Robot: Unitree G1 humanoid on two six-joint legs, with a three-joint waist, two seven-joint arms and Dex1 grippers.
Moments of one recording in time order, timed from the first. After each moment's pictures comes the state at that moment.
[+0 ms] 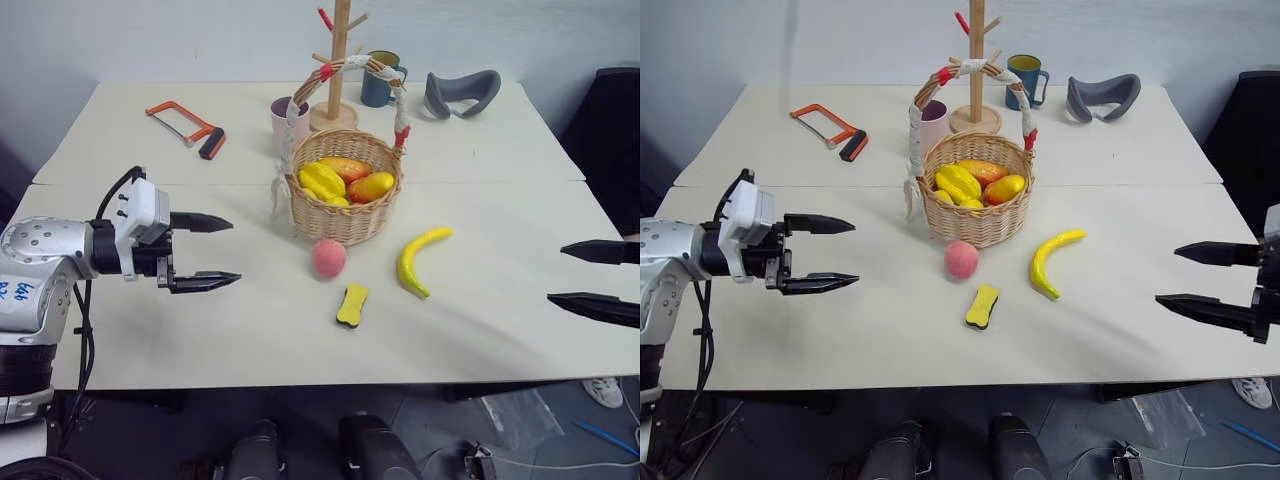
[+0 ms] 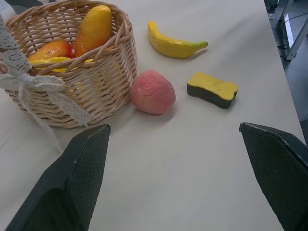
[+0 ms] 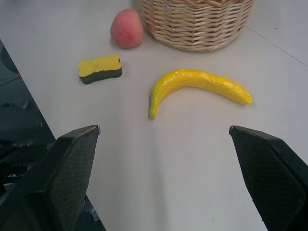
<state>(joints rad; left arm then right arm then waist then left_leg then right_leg) -0.46 0.92 0.16 -0.07 -0.50 0.41 -1.24 0.07 -1.20 -0.72 -0.21 0.69 0.70 1.34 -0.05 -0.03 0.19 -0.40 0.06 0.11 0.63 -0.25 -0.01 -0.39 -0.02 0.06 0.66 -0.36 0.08</state>
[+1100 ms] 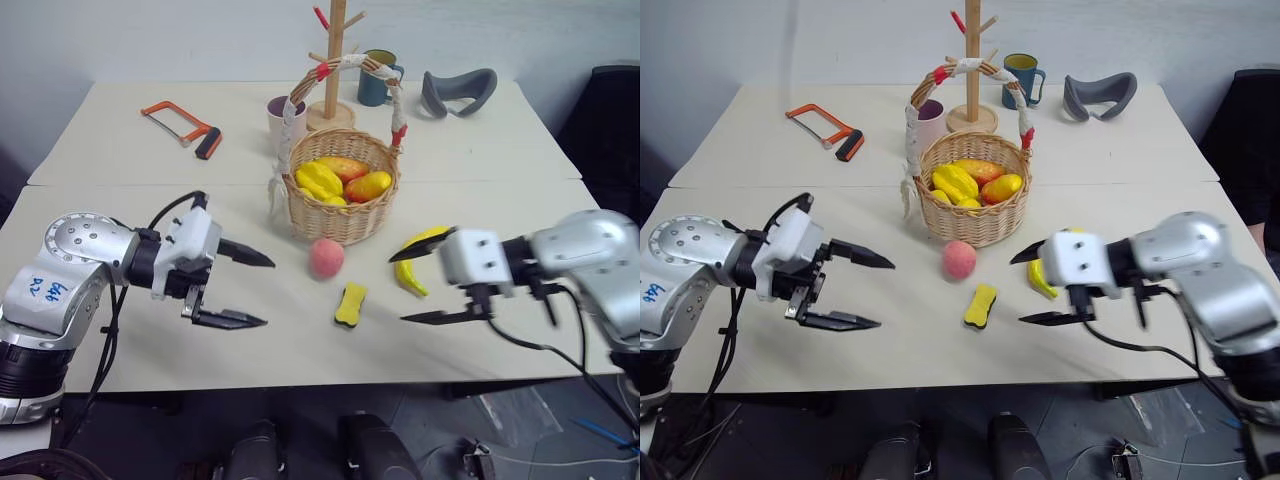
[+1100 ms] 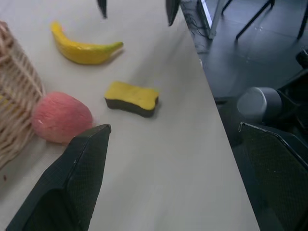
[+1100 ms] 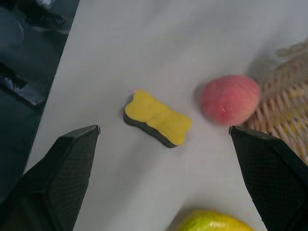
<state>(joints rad) -0.49 0.95 -0.01 -0.27 -0.52 0.50 -1.35 -0.62 -0.89 0.28 -0.25 0.23 0.23 1.33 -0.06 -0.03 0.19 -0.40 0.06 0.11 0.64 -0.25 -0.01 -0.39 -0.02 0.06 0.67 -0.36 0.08</state>
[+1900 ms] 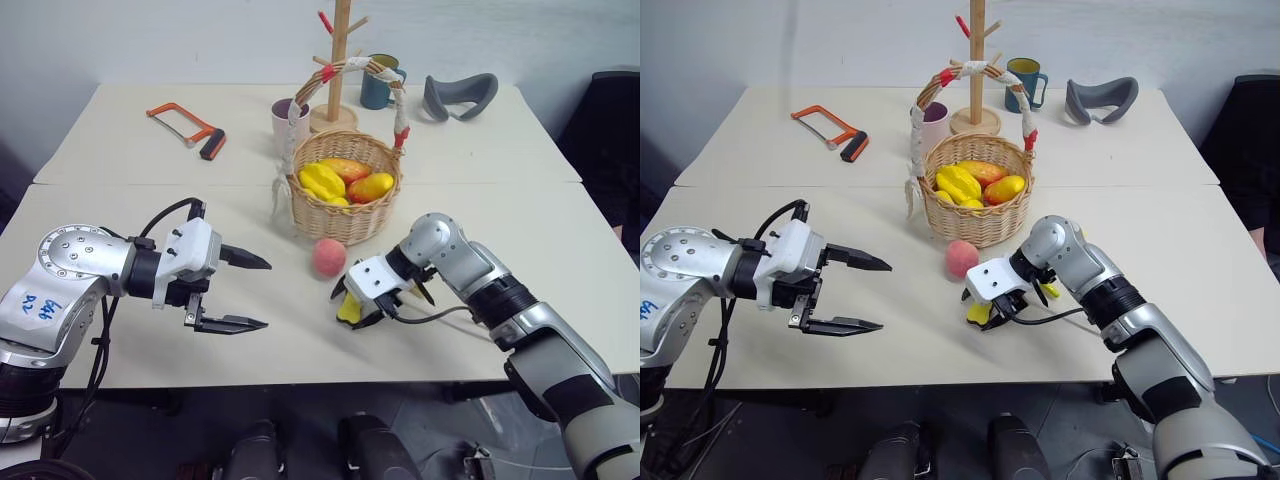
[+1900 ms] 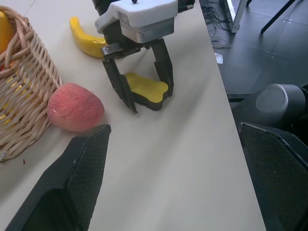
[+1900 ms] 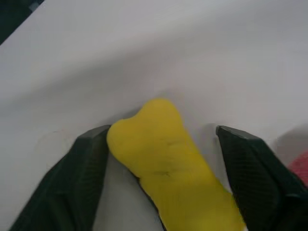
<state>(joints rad) -0.42 0.96 0.04 -0.35 -0.52 0.50 -1.24 -0.94 -0.50 0.57 0.52 -0.03 -0.20 1.54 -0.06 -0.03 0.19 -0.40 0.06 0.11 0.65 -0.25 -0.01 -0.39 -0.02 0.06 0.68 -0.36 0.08</state>
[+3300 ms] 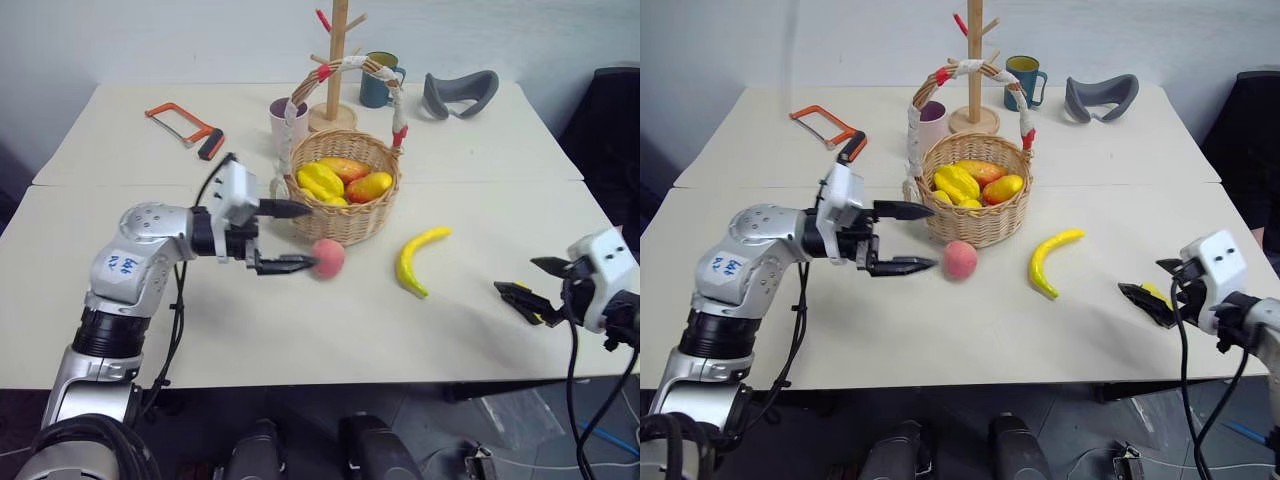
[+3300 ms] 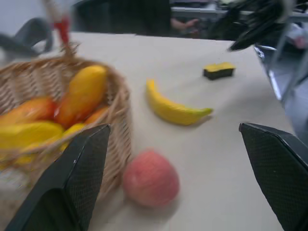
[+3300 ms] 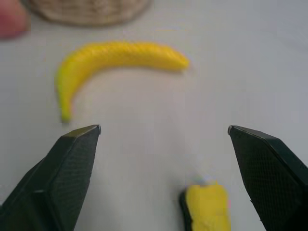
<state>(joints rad) -0.59 0.64 0.03 -0.05 -0.50 0.53 -1.00 -0.04 -0.84 -0.64 -0.48 0.64 0.87 0.89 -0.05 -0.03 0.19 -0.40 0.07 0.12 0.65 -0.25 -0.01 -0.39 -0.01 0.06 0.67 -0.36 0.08</state>
